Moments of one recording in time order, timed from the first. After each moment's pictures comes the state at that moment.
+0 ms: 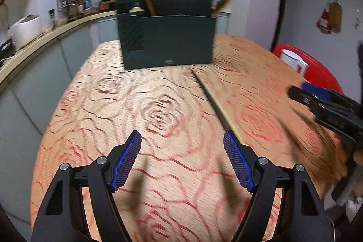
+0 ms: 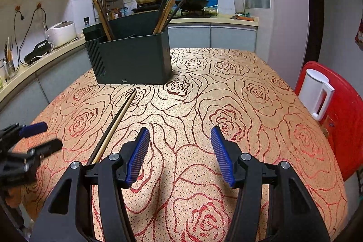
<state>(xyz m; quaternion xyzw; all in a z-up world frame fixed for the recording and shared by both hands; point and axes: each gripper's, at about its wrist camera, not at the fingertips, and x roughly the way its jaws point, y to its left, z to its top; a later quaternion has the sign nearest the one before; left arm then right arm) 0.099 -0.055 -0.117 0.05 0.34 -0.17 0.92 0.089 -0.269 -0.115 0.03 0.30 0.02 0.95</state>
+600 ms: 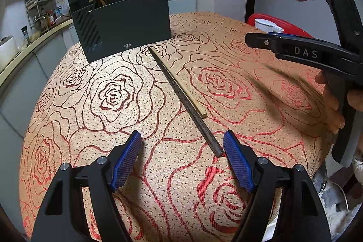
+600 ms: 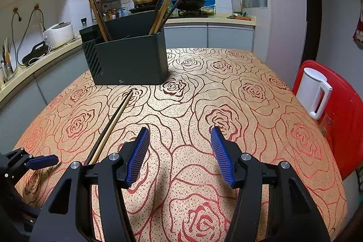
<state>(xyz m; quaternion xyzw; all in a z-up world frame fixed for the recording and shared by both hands) 0.072 -0.095 -0.146 0.12 0.36 -0.22 0.90 0.089 -0.273 -0.115 0.04 0.30 0.02 0.95</state>
